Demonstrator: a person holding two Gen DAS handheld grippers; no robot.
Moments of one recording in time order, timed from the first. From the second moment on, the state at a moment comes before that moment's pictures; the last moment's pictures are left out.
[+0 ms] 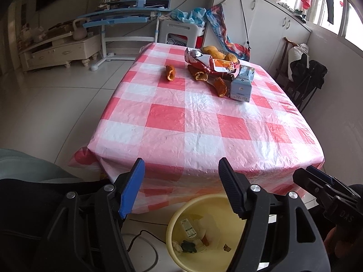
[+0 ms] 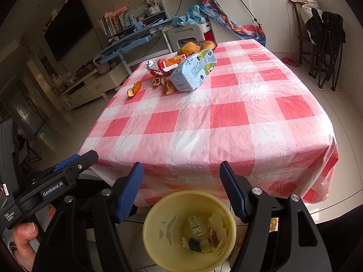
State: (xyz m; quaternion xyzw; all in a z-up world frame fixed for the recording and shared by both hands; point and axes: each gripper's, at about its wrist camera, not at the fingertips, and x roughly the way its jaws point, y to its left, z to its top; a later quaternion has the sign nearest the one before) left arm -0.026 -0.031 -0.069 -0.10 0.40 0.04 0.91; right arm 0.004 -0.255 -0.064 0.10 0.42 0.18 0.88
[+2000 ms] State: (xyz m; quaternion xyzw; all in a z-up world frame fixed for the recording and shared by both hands) left arm -0.024 -0.024 -0.070 -0.11 0.40 0.04 0.91; right arm 0.002 -0.242 -0.068 0.08 0.43 0.18 0.88
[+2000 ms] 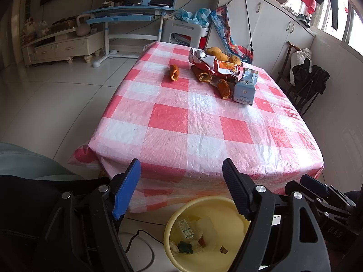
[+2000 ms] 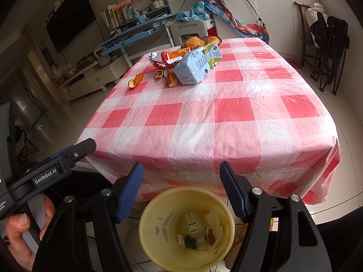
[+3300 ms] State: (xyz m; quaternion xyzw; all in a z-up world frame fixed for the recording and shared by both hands) left arm -0.023 -0.023 -0.070 -0.11 0.40 0.04 0.91; right arm 0.001 -0.240 -0.070 0.08 0.43 0.18 0.88
